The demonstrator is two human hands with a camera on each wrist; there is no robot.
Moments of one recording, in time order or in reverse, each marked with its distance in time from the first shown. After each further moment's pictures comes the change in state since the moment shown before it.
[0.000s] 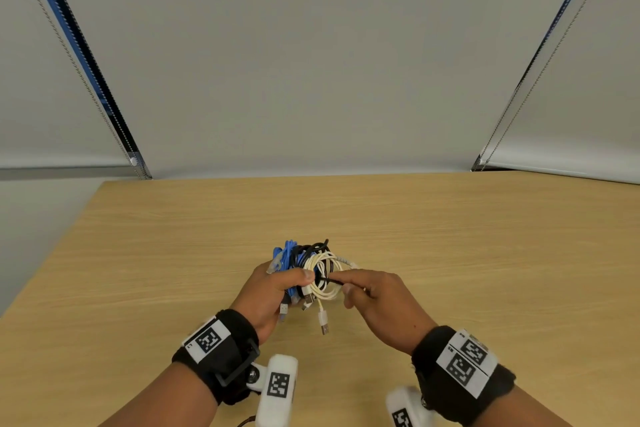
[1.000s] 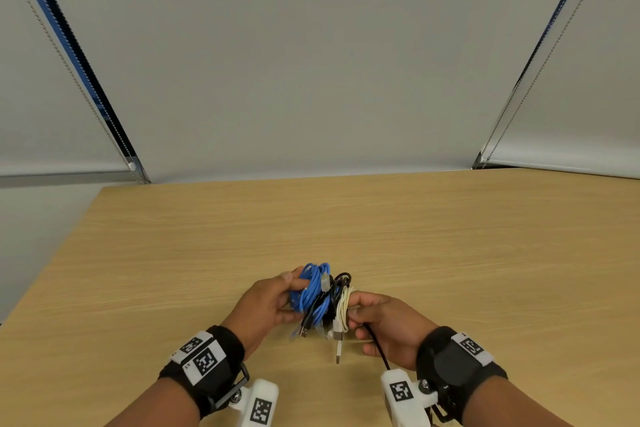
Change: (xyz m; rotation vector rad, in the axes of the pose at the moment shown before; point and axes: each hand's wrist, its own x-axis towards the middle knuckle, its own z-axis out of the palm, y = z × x) left_hand -0.004 -0.007 -0.013 0.158 -0.076 -0.081; right_hand 0.000 0.039 0.015 0.908 -0.294 0.640
